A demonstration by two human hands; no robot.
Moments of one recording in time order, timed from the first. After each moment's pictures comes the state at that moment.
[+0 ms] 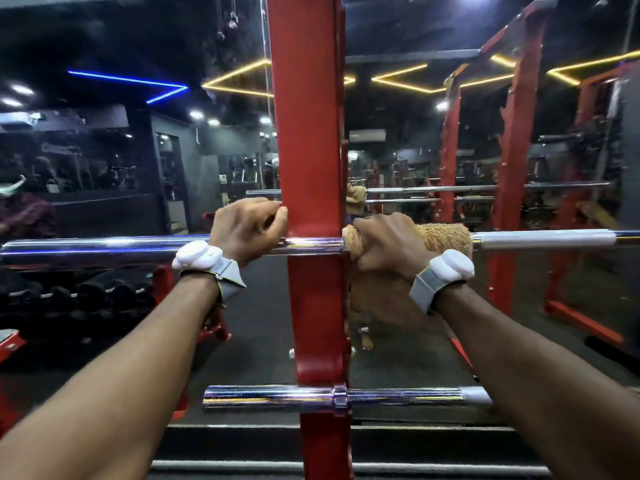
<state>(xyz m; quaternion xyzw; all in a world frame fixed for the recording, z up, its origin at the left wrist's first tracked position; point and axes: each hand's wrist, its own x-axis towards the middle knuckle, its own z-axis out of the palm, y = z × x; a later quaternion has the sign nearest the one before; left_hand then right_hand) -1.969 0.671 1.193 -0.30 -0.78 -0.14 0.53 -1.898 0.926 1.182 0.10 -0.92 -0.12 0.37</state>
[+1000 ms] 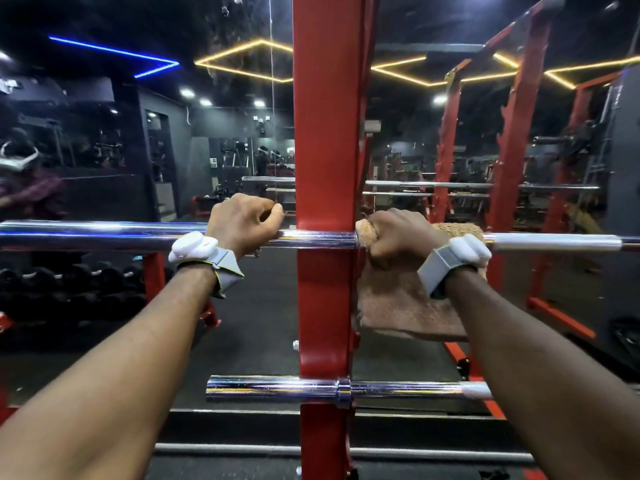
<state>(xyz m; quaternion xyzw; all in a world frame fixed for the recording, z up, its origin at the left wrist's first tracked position) -1.989 0.649 1.189 -0.24 -0.85 -0.16 0.45 -1.901 0.919 1.202 0.03 -0.97 -0.03 0.23</state>
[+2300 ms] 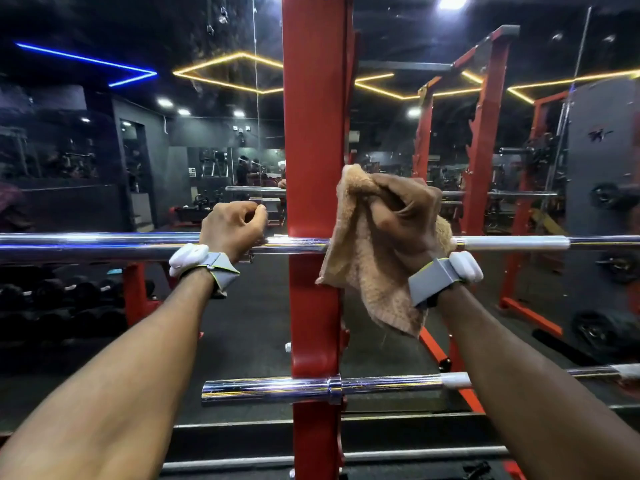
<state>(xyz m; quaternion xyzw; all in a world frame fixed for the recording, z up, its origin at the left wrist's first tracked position) -1.974 0.644 1.193 -0.19 -0.83 -0.33 0.41 -1.844 0.889 1.213 0.19 -0.68 0.24 0.66</state>
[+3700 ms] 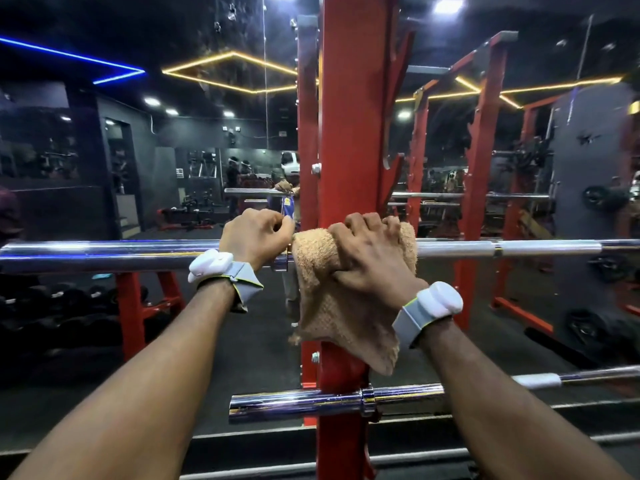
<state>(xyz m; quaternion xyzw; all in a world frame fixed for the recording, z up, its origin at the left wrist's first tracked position) -1.996 0.617 1.192 -0.23 -0.86 -0.24 0.39 -1.905 0.813 1.165 0.02 -0.90 -0.18 0.40</state>
